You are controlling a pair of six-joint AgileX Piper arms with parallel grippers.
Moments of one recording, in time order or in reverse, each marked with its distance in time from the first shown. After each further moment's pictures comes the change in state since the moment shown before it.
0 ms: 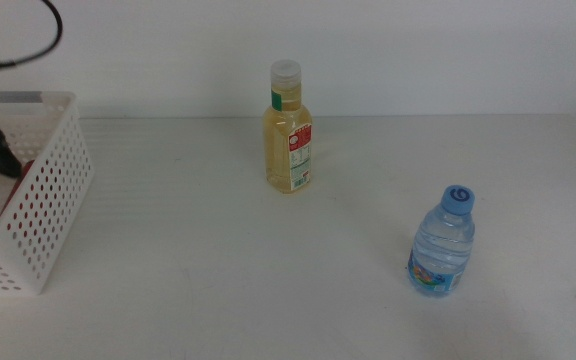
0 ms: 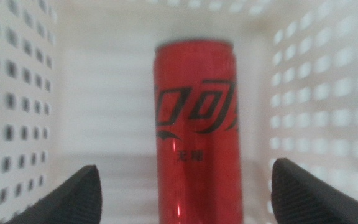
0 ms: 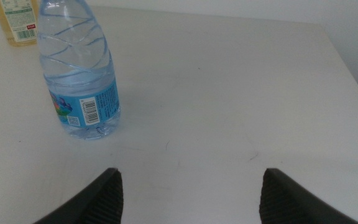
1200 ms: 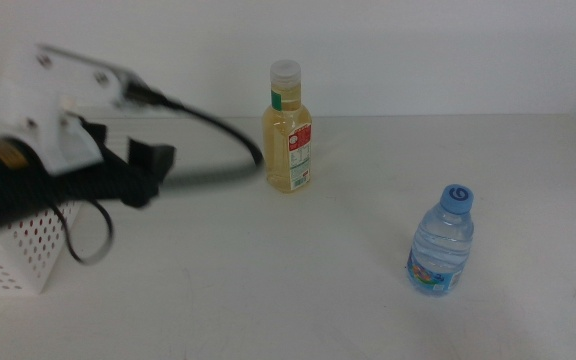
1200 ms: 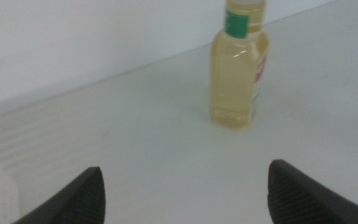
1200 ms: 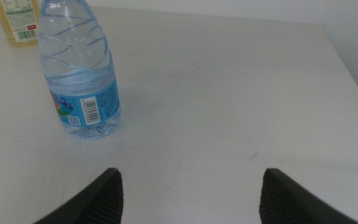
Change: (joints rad) left arm -0.722 -0.741 0.686 0.073 -0.672 -0.144; right arm 0.000 0.000 0.000 0.000 0.000 0.000
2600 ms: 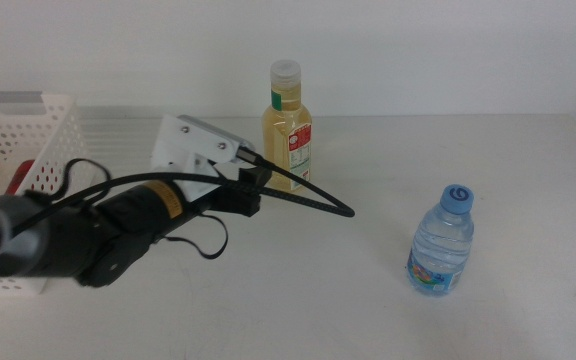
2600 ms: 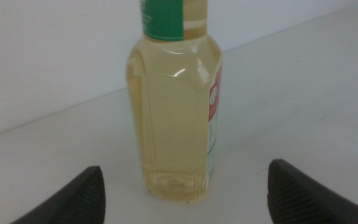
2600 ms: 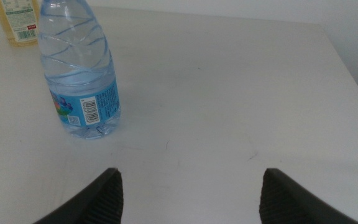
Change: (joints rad) left arm -0.047 0.663 -0.025 0.693 -0.858 -0.652; right arm 0.000 0.000 0.000 0.000 0.000 0.000
